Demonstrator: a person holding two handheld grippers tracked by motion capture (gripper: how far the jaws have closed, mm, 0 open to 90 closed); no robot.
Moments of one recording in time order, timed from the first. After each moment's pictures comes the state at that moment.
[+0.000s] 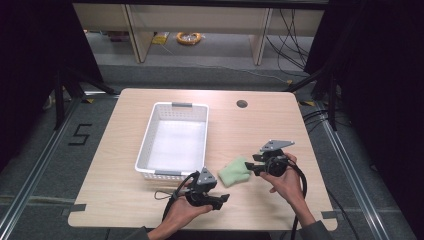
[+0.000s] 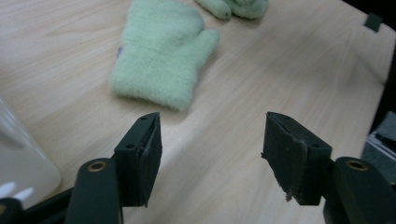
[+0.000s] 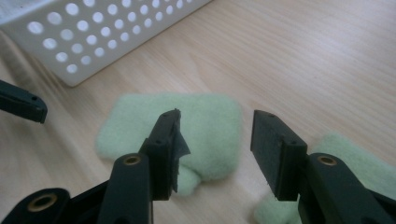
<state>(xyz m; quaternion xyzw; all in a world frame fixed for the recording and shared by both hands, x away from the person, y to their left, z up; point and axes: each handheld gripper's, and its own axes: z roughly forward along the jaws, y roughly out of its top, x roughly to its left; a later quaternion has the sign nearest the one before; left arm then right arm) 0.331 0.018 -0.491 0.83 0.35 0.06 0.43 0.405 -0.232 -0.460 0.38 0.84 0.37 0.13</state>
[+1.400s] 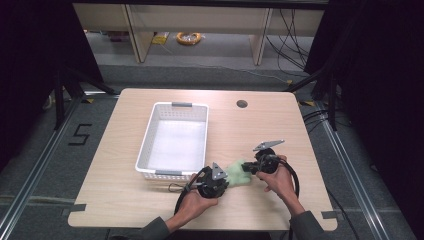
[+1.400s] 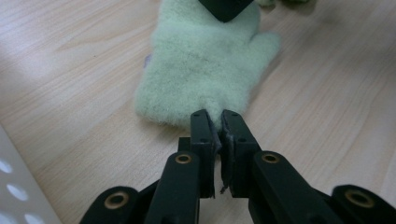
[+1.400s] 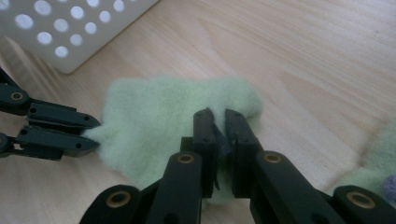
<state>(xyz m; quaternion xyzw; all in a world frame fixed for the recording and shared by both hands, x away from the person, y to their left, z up) 0.356 -0.005 -0.508 0.85 0.34 0.12 0.38 0.419 -0.223 -0.484 0.41 0.84 0.35 0.05</state>
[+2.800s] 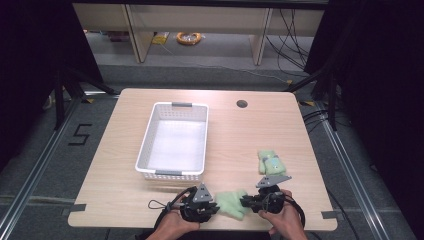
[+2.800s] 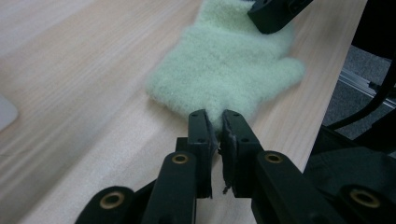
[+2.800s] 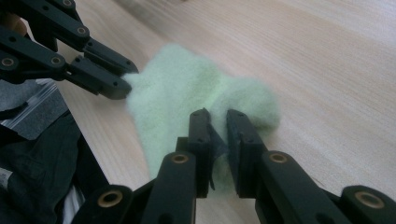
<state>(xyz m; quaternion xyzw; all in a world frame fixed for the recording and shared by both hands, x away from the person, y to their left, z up) 0.300 0.038 -0.510 0.88 0.28 0.04 0.39 0.315 -0.220 -0.492 0.38 0.85 0.37 0.01</state>
